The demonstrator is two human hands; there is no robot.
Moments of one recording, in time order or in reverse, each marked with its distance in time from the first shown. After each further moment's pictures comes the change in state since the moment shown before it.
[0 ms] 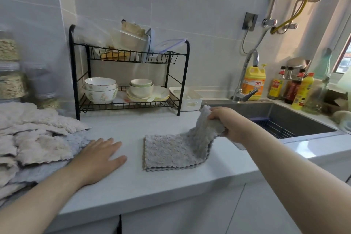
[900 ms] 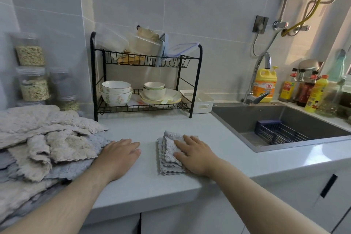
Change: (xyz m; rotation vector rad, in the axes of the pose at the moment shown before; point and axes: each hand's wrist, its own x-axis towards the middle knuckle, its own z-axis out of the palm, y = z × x) left_hand 0.001 0.001 0.002 -0.076 0.107 0.038; right_hand -0.024 0.069 0.114 -1.147 -0.237 -0.401
